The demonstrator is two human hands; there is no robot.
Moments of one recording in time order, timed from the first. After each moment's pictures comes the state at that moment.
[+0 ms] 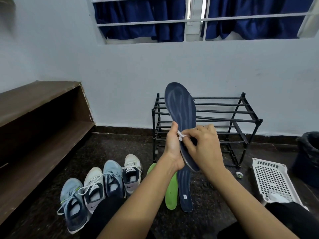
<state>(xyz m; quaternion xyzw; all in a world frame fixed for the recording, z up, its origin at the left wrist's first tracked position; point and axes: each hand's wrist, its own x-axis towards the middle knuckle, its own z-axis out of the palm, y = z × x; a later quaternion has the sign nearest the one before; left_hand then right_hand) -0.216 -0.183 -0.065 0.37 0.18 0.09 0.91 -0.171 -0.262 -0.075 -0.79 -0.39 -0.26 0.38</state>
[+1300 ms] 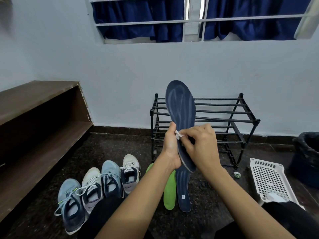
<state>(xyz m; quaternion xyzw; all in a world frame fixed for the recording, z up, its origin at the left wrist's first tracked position) -0.214 -0.181 -0.064 0.37 0.19 0.10 0.90 -0.169 -0.260 -0.077 -0.78 -0.40 -0.27 0.41</state>
